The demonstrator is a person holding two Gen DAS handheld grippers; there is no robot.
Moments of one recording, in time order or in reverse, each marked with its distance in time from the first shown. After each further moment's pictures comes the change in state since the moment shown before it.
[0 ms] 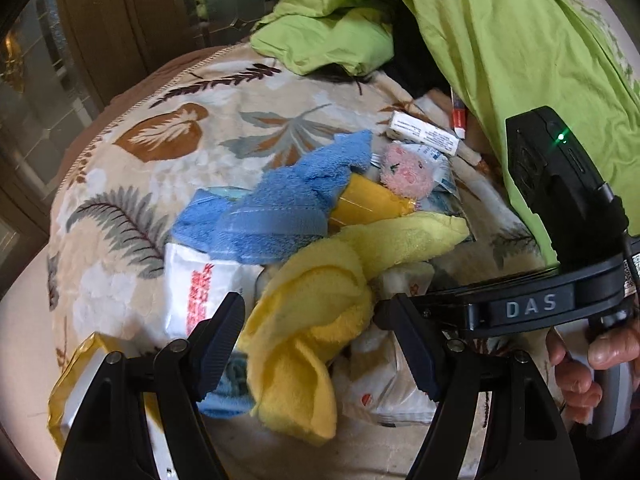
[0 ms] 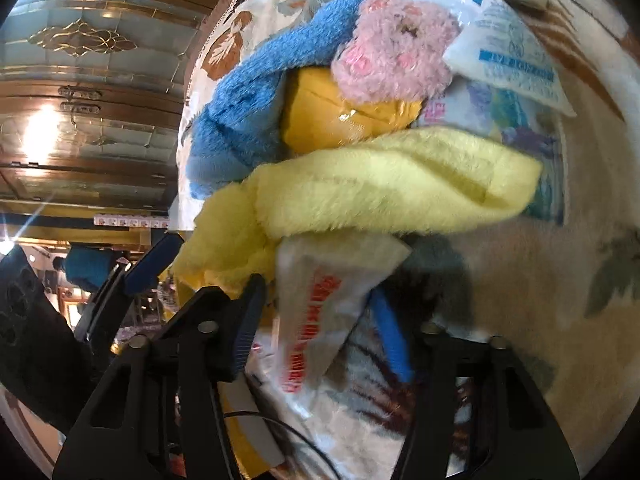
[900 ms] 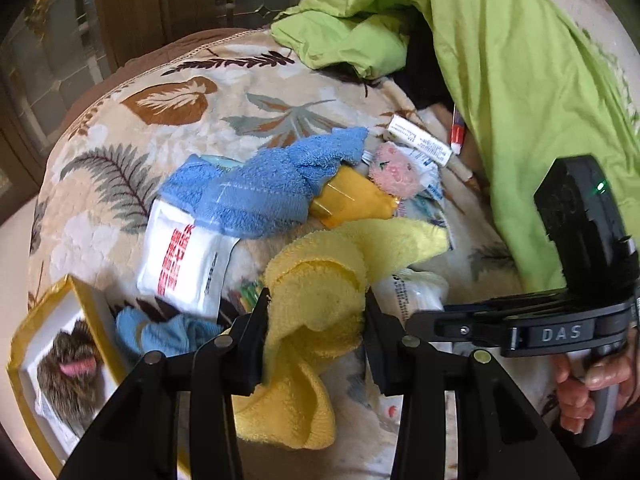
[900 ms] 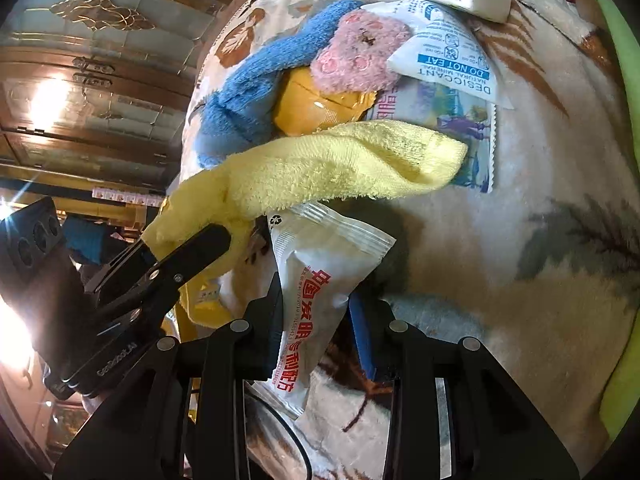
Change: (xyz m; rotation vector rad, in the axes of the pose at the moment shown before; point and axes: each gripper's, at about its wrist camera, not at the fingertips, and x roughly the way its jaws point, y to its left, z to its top) left arm -0.015 -0.004 -0.013 -0.193 -0.015 -0.062; right arm -0.042 -0.022 -0.024 -0.092 0.017 0.000
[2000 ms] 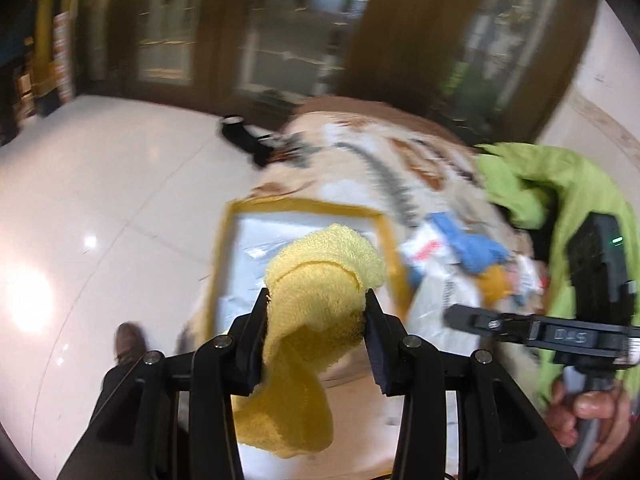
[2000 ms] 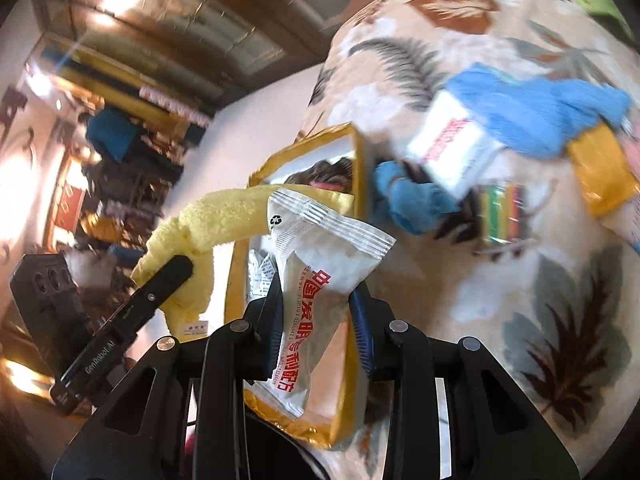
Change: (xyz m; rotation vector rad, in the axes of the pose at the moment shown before) left arm -0.152 0.128 -0.145 -0.649 -0.279 0.320; right arm 0.066 0.189 -0.035 -0.408 0.126 0.037
